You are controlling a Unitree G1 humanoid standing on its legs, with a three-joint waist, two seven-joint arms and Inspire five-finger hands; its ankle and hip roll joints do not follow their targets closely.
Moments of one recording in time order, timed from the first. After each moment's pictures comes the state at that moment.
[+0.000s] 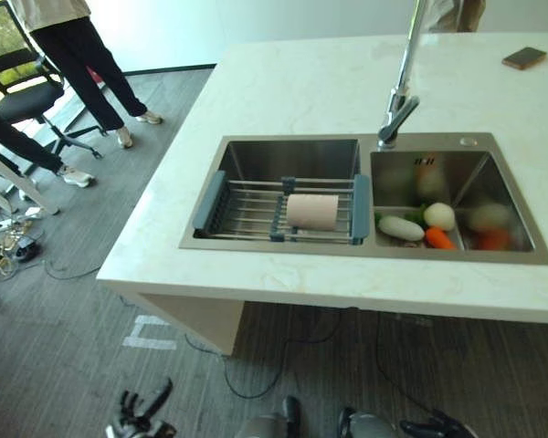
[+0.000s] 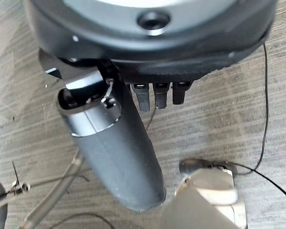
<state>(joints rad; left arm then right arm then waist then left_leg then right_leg) 0.08 0.23 0.26 0.97 -0.83 -0.50 0.30 0.03 -0.35 -0.07 1.29 0.37 -0.16 0.04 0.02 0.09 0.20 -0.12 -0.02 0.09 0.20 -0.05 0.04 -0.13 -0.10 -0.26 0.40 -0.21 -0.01</state>
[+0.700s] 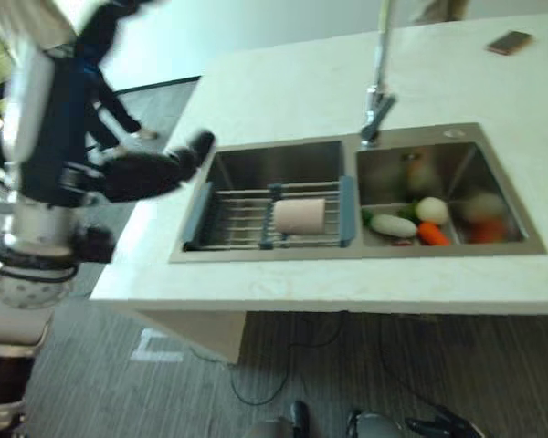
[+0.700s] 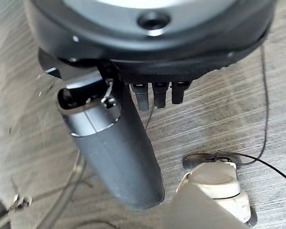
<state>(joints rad) -0.32 1.02 0.06 -0.08 -0.06 -0.62 0.10 0.04 -0.34 -0.04 1.27 0.40 -0.14 0.02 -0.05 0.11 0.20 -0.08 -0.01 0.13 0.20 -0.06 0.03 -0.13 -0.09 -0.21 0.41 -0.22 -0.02</state>
